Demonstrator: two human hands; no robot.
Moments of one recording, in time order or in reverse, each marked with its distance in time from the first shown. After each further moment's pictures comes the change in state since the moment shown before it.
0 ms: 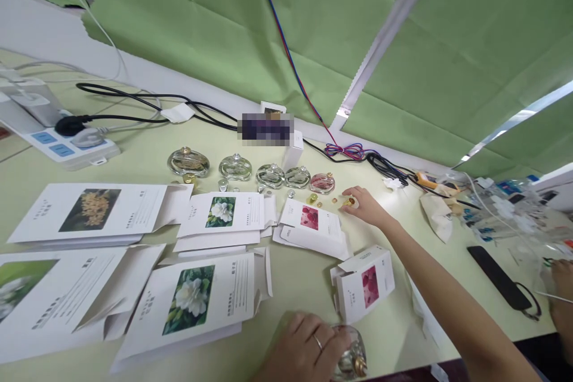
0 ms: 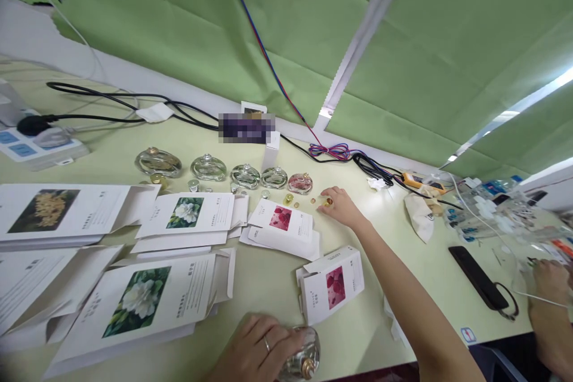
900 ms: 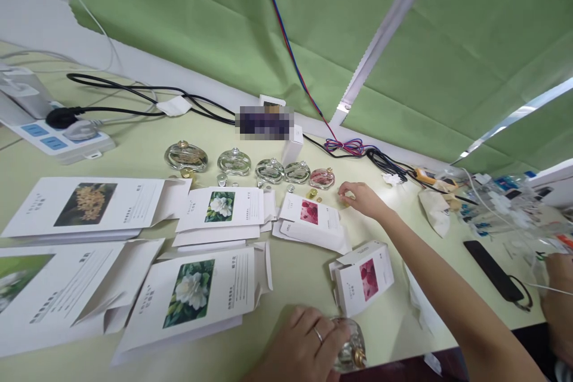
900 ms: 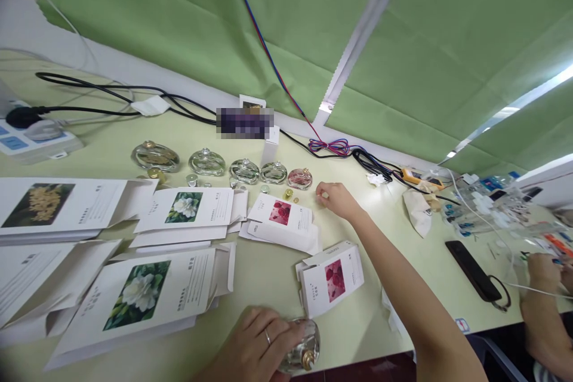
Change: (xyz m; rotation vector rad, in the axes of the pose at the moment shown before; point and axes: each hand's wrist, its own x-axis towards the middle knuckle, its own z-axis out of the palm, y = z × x) left_hand 0.000 -0.001 -0.006 -0.077 -0.070 0.007; right_hand 0.005 -0.004 -0.008 0.024 0.018 -0.152
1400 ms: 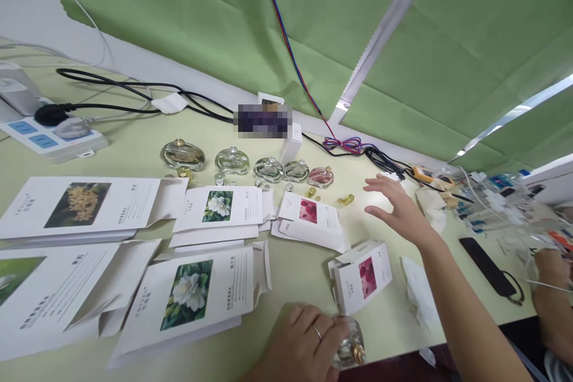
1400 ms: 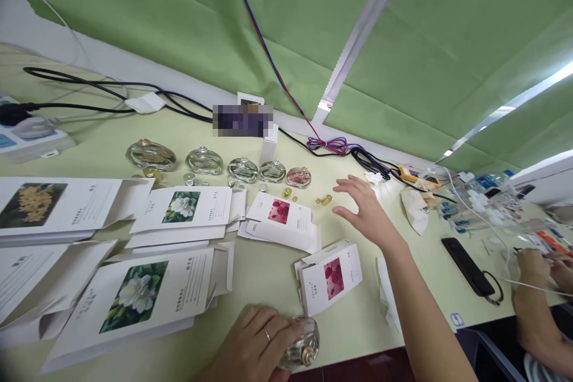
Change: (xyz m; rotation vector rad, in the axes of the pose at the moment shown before) left_hand -0.001 0.002 0.003 -0.051 0.015 -0.065; right_hand -0.075 -0.014 -0.043 0.076 0.315 -0.025
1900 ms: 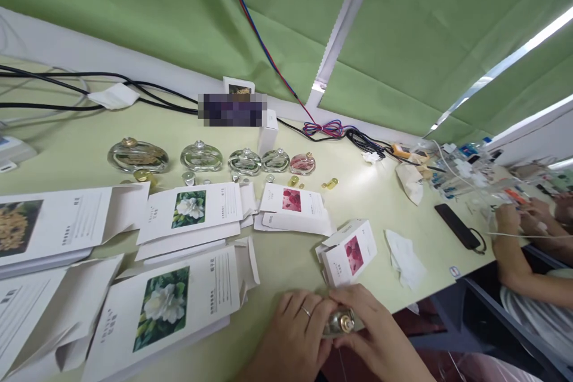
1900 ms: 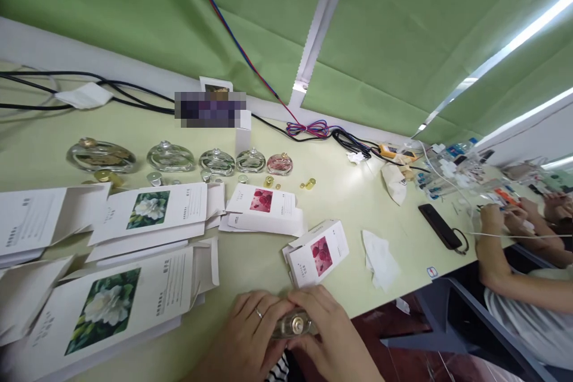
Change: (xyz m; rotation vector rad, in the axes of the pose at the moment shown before) left_hand 0.005 0.004 -0.007 -0.072 -0.163 -0.074; right_hand -0.147 -0.149 0.045 0.524 -0.250 0.333
